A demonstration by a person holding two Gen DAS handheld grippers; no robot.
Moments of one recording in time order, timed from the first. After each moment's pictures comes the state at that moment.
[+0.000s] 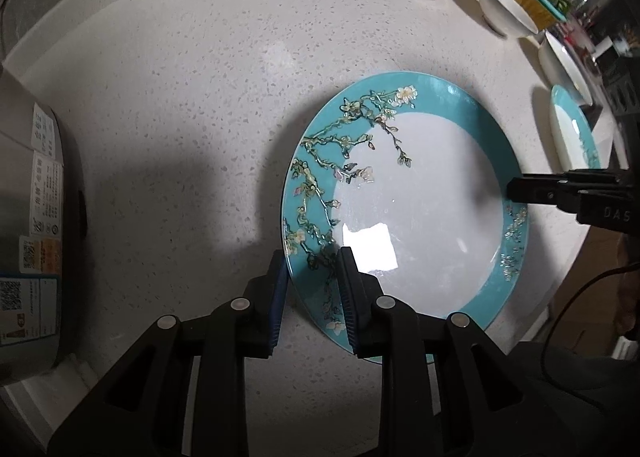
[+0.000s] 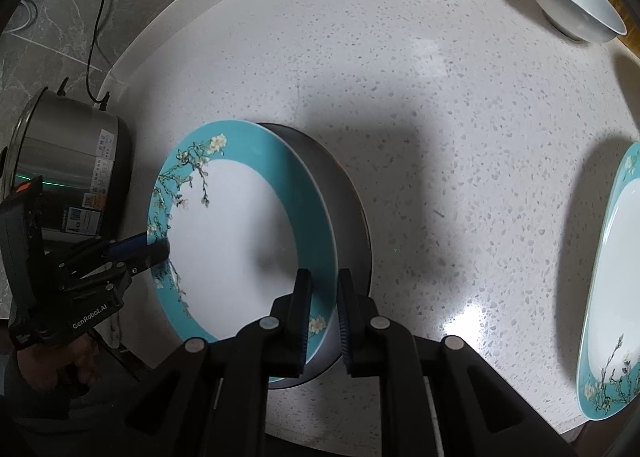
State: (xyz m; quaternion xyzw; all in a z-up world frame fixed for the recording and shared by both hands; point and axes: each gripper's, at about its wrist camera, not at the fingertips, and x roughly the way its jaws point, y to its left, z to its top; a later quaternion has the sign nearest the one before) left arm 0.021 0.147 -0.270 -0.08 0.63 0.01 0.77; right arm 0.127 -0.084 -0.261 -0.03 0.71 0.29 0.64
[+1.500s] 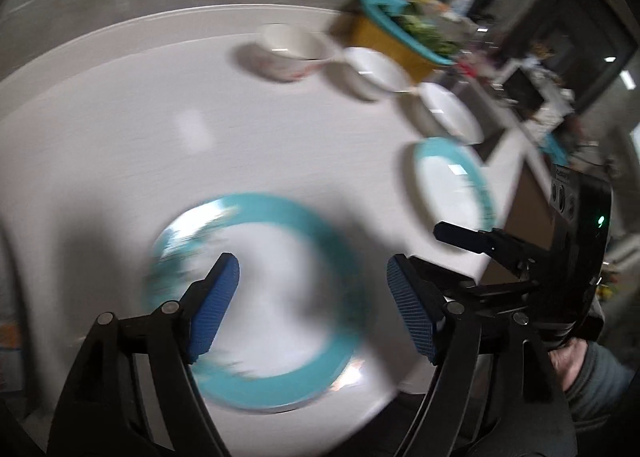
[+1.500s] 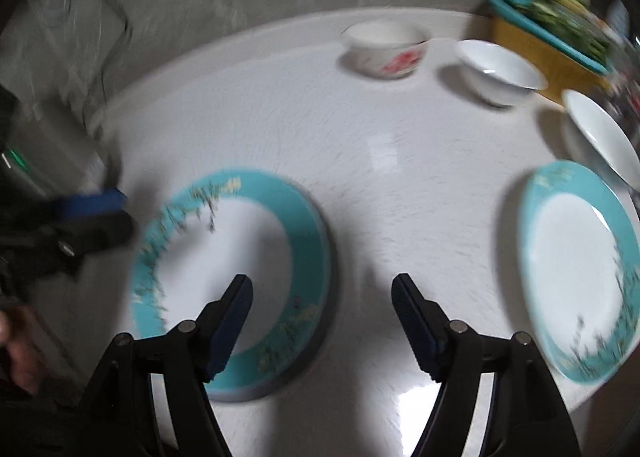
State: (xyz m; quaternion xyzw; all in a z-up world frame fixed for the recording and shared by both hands) left arm 0.057 0.076 -0.194 -0.14 0.52 -0.15 0.83; right arm 0.083 -0.142 -0.196 0.01 0.55 0.25 0.80
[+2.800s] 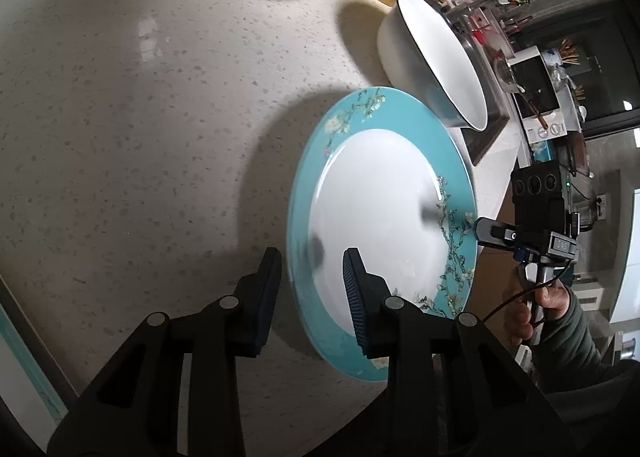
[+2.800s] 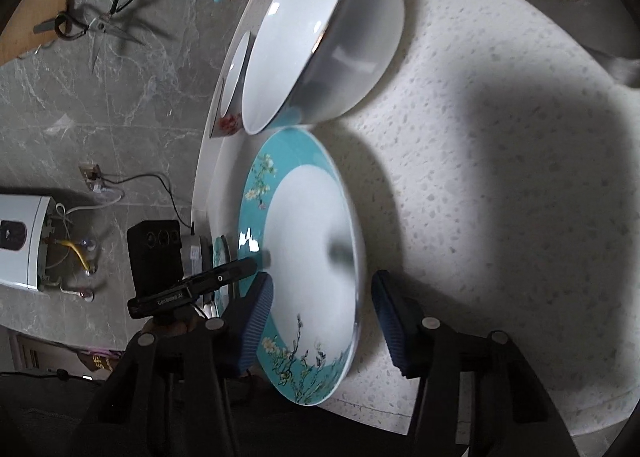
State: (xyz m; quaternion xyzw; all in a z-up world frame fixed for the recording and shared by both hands) left arm 0.204 -0.145 -0.316 -0.23 0.63 -0.16 0.72; right arm 0.233 -0.461 -0.298 0.30 0.66 0.35 0.59
